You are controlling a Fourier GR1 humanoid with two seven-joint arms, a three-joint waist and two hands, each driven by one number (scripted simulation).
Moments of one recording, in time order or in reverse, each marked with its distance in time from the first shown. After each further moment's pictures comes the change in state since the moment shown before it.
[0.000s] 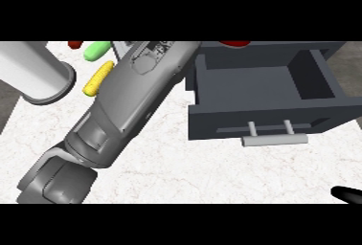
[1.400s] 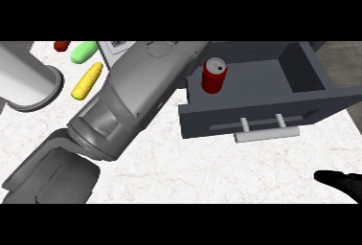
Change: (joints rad) left arm -0.170 0.000 -0.149 0.271 0.216 0.217 -0.127; right arm -0.130 -0.107 0.076 0.055 0.121 0.051 -0.050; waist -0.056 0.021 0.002
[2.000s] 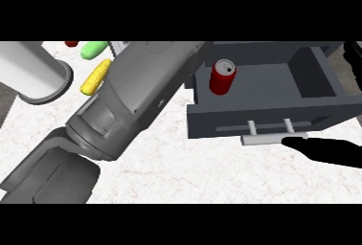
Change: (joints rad) left arm -0.022 0.000 0.017 -0.002 0.081 0.004 -0.041; right arm -0.131 -0.096 0.176 0.191 0.397 -0.017 -0.123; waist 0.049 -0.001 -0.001
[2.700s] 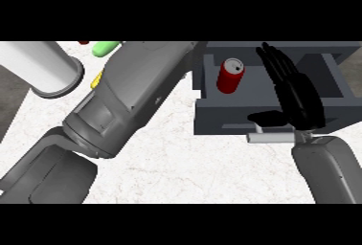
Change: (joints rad) left arm -0.002 0.010 0.012 0.026 -0.011 -0.031 -0.018; right arm -0.184 0.046 0.203 0.502 0.409 -0.191 -0.138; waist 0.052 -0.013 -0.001
